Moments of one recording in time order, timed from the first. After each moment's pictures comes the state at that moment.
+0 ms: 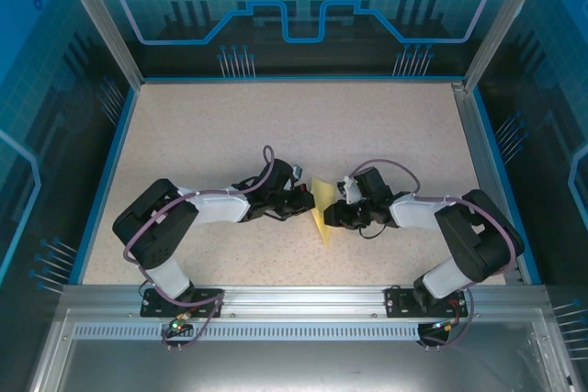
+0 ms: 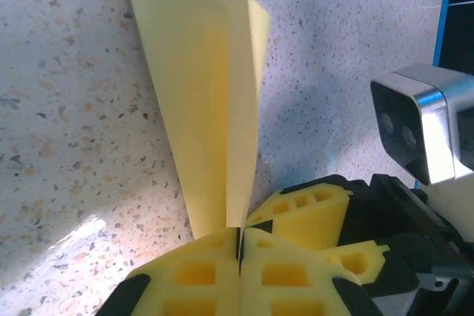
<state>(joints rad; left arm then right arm) -0.70 1.69 0.78 0.15 0.38 -1.02 0.50 1.52 0.54 -0.03 -0.57 0.58</state>
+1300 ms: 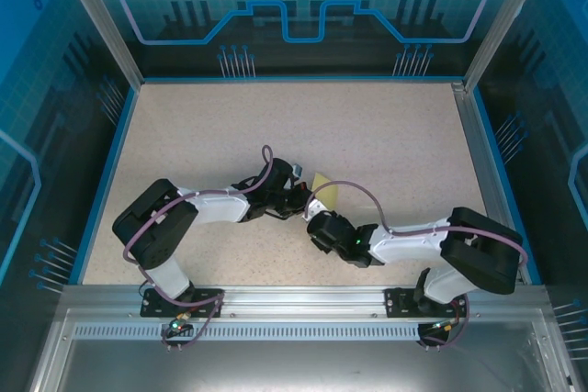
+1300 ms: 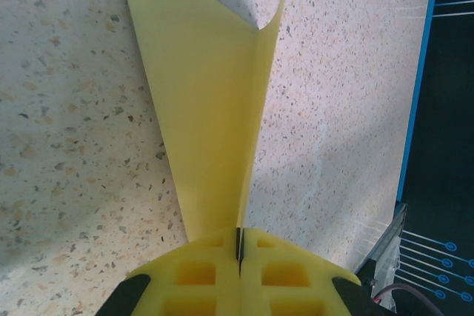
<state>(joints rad) -0.70 1.69 0.78 0.17 0.39 -1.06 1.10 1.48 0.54 -0.01 0.49 0.19</state>
